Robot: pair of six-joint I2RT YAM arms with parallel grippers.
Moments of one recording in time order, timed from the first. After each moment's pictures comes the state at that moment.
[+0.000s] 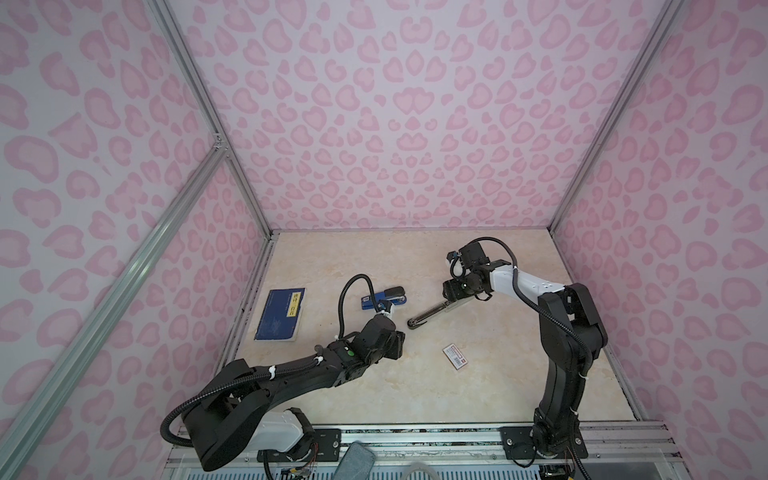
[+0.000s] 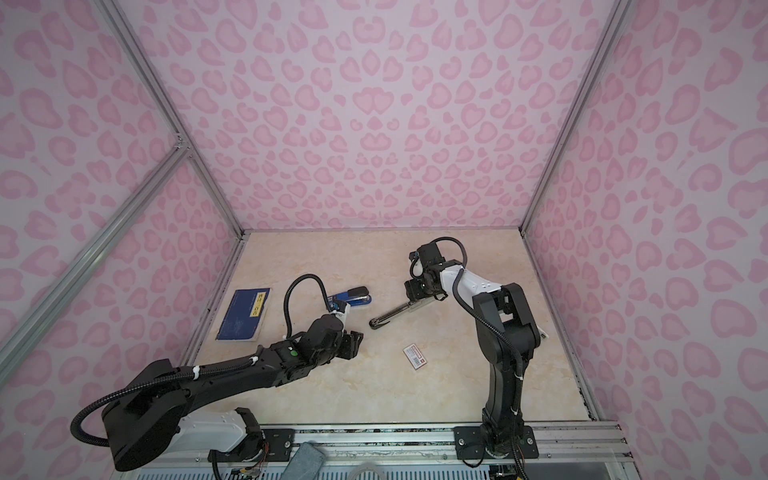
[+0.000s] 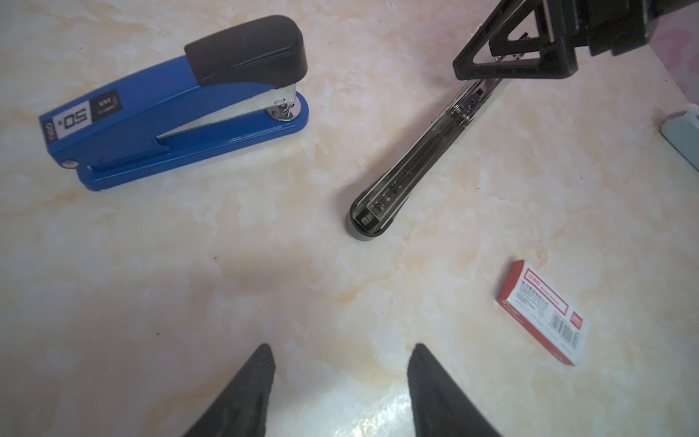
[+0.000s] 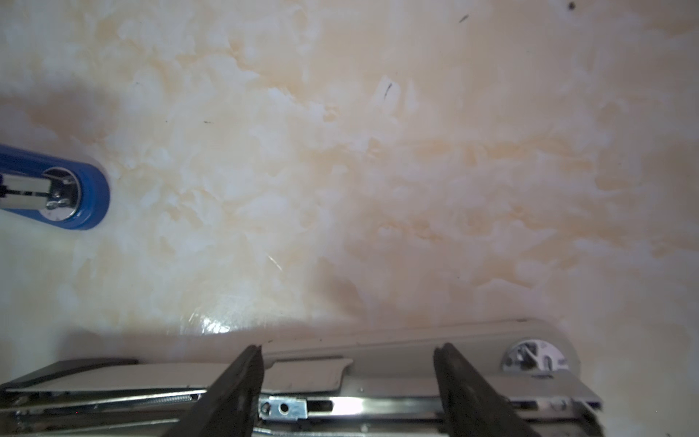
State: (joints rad) left arm -0.85 1.34 0.59 0.00 -0.19 -0.53; right arm 0.33 1.94 1.33 -0.51 -0.13 0.01
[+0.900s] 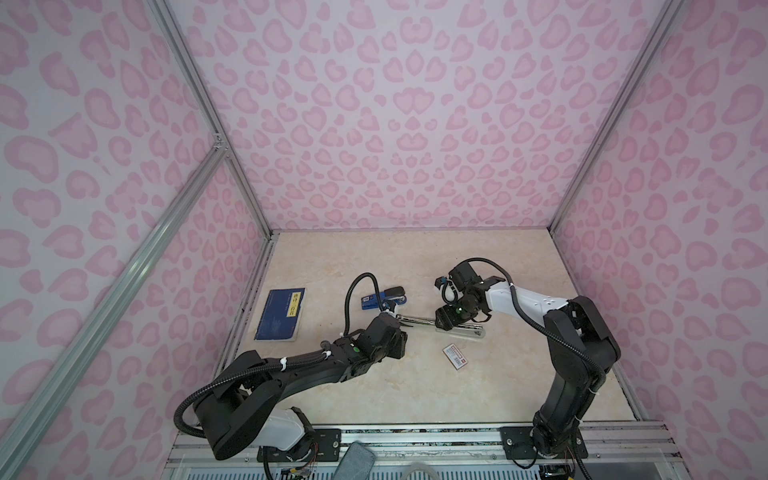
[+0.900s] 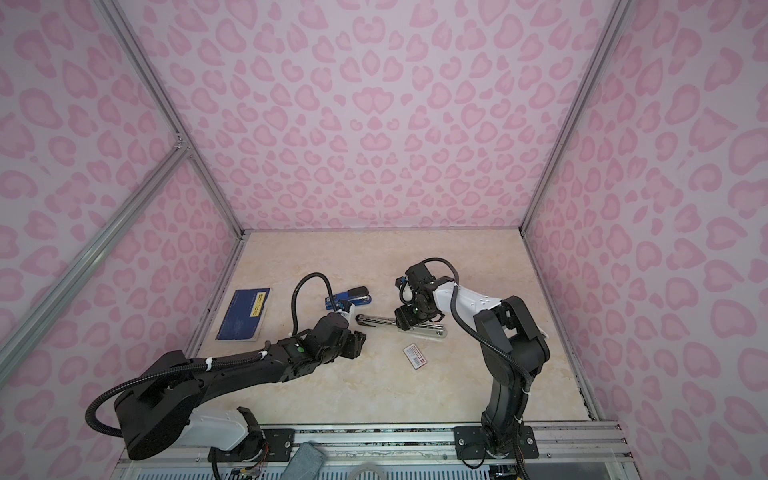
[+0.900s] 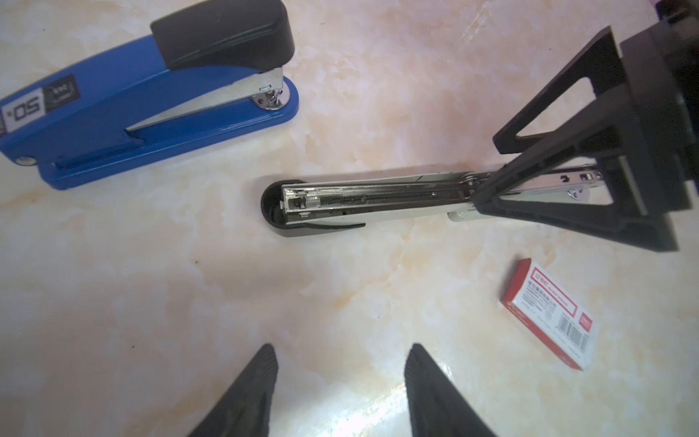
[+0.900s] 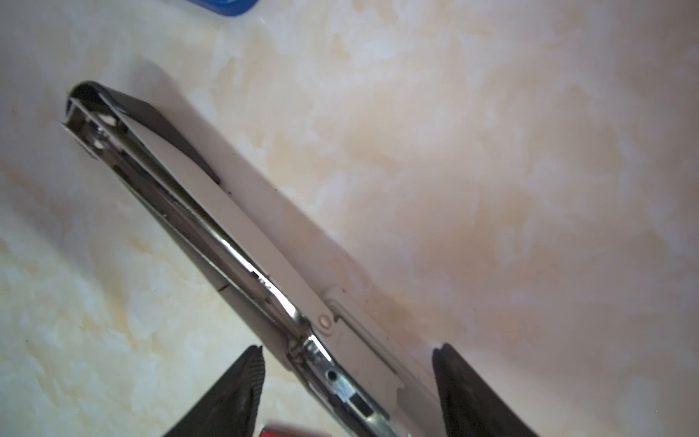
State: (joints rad) left arm -0.85 1.40 0.62 0.00 -0.17 -0.53; right arm 0.51 1.83 1.19 -0.62 -0.21 -0.03
